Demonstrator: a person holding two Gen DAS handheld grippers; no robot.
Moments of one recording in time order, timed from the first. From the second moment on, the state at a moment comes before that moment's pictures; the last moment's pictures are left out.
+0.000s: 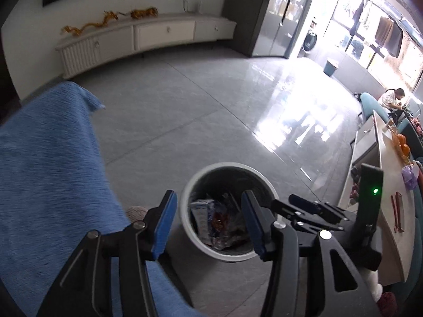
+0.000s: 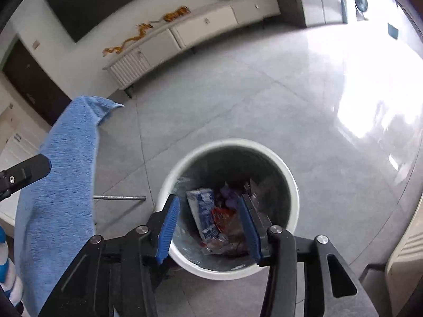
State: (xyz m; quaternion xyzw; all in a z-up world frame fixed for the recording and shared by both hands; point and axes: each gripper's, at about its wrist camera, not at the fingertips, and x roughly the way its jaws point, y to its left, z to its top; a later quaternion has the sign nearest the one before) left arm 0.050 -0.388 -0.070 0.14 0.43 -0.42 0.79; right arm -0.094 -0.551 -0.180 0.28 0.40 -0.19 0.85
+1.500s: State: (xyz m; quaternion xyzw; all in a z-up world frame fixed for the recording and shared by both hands) left arm -0.041 0.038 0.074 0.00 0.17 0.00 0.99; right arm -0.066 -0.227 0.041 0.00 0.19 -0.06 0.98
